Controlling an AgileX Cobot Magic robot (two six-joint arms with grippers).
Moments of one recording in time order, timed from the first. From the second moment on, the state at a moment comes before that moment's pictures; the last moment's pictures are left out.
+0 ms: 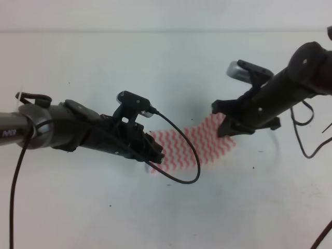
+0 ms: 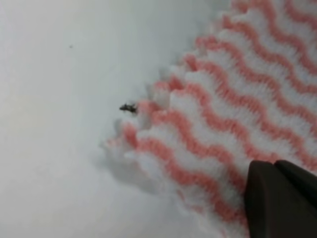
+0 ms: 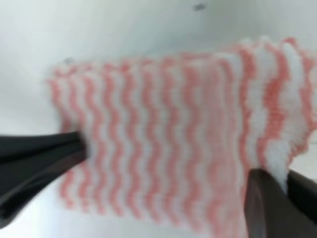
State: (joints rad) left arm -0.41 1.96 -1.14 -1.11 0.54 1.40; right arm 0.31 1.97 -1.42 0.58 0.79 -0.08
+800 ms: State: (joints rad) left arm -0.41 1.88 -1.13 -1.04 0.66 1.39; right arm 0.41 1.99 -1.45 0.60 0.74 -0.10
